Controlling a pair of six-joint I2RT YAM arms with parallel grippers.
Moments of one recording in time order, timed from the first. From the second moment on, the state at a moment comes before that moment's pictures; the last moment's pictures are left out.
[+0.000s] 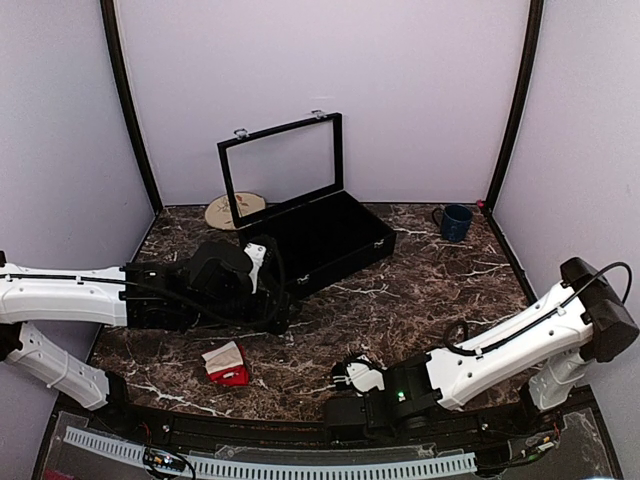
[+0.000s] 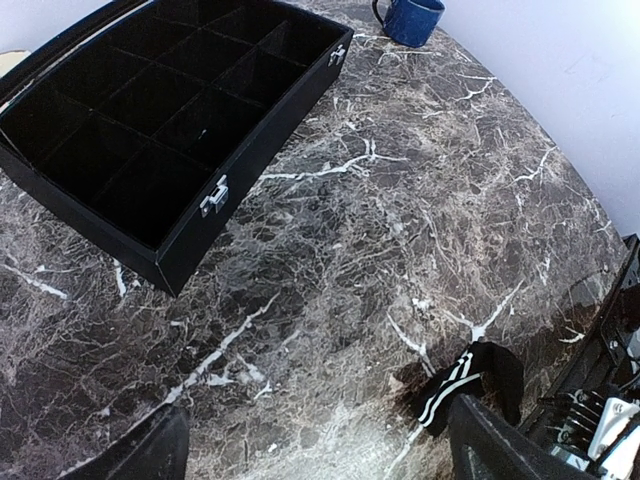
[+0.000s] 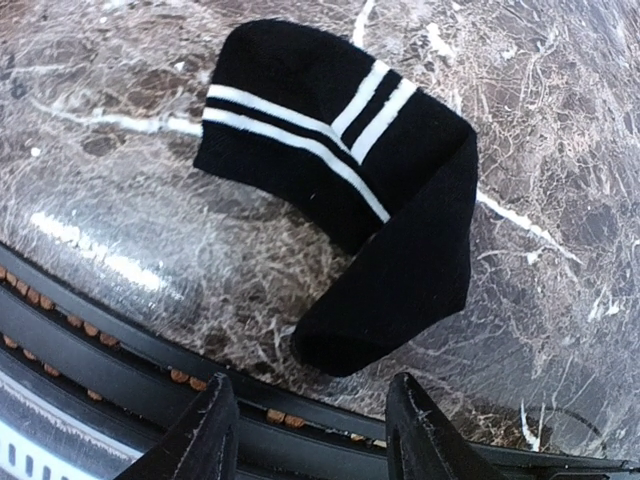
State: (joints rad) left arm -1.12 1.28 0.91 -0.34 -0.32 -0.56; right arm 1.65 1.74 1.12 -0.91 0.52 1.13
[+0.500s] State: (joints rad) left arm -1.12 1.26 0.91 -0.34 -0.33 -0.57; right arm 1.59 1.76 1.06 -0.84 0.50 1.06
